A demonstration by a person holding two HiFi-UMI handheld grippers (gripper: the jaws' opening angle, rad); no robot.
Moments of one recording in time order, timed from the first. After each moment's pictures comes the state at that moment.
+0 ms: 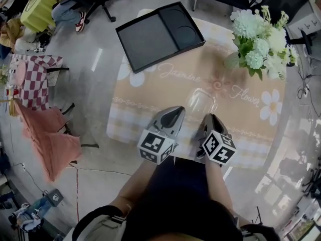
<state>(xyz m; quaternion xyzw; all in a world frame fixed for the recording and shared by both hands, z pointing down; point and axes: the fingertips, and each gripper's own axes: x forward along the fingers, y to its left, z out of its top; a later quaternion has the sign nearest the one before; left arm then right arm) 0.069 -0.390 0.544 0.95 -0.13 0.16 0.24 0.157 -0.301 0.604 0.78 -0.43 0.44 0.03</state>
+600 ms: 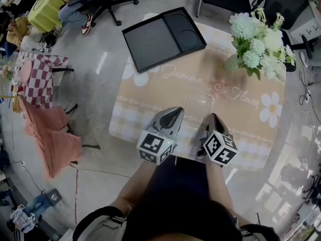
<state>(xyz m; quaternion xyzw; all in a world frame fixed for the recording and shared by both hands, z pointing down) 0.057 -0.390 0.527 0.95 -0.15 0.15 0.22 0.158 -0.308 0.580 0.79 -0.46 0.42 -0.01</state>
